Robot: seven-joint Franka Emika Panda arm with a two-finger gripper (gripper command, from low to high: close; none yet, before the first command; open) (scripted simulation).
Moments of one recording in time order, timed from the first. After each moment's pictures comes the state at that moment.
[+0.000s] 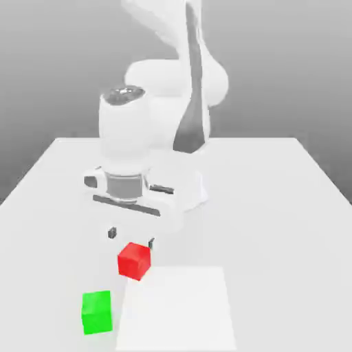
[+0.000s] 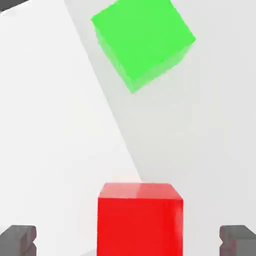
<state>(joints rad) -0.20 0.05 -0.06 -2.94 0.02 2.99 0.93</state>
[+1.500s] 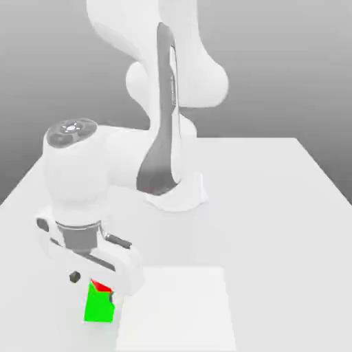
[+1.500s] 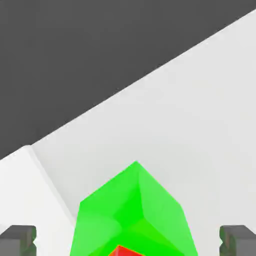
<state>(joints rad) -0.26 0.14 -0.06 -2.55 0.02 2.69 1.00</state>
